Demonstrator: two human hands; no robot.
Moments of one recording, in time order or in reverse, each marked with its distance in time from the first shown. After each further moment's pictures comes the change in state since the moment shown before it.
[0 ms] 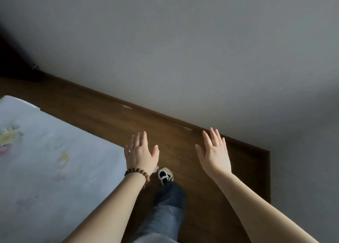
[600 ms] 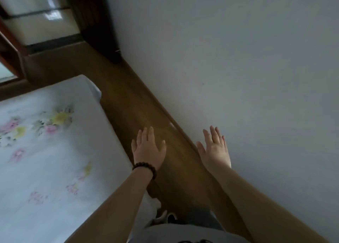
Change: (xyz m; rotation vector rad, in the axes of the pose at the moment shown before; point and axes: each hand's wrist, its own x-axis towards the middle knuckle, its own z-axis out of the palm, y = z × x) left_hand 0.313 -0.089 -0.061 -0.111 0.176 -0.504; right_hand 0.400 -0.203 0.089 -0.054 -0.313 -0.474
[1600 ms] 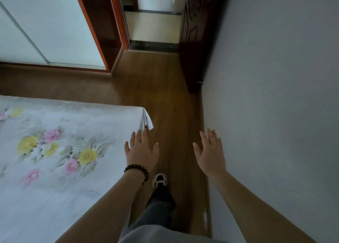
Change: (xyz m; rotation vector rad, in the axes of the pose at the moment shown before) left_hand 0.532 -0.135 -0.115 -0.011 0.251 -0.635; right_hand 0.635 -0.313 0.060 -0.023 -0.138 -0.689
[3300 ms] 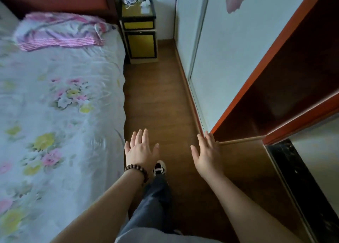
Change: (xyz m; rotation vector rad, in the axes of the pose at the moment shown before) left_hand 0.830 -0.198 -0.163 -0.183 0.397 -1.279; right_hand 0.978 -0.542 0.159 0.012 -0.460 -1.213
